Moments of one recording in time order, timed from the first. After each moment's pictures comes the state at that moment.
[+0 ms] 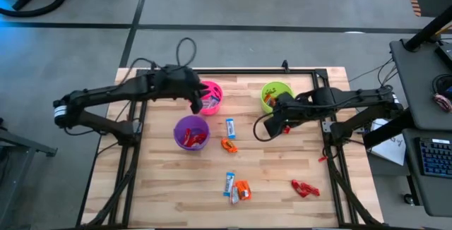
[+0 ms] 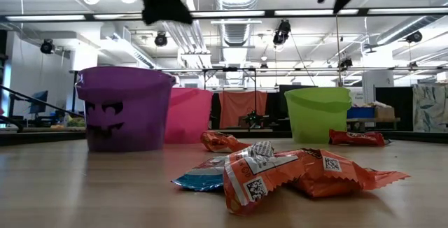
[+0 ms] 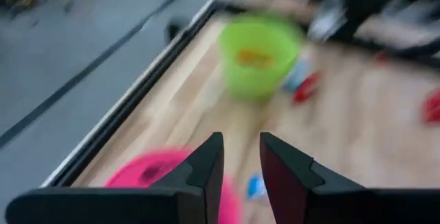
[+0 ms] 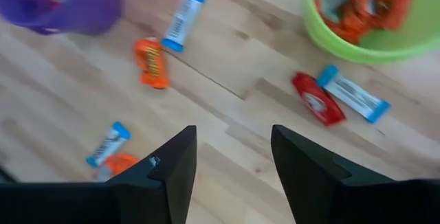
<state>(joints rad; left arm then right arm) 0.28 1.19 1.10 -0.40 -0.07 -0.10 0.12 1.40 1.51 -1.32 0.18 1.13</state>
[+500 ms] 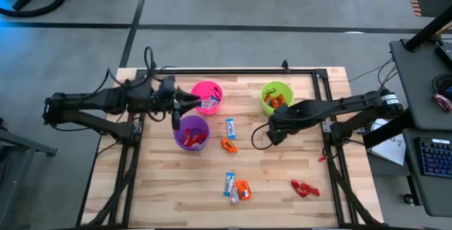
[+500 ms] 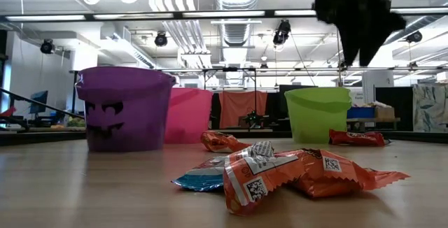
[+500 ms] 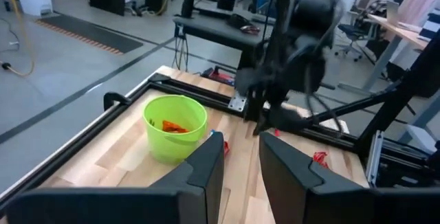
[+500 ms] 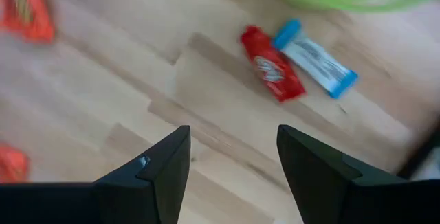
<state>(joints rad) -0.03 0.97 1.09 -0.32 -0.24 -0.27 0.09 1.40 1.17 -1.20 0.13 1.04</state>
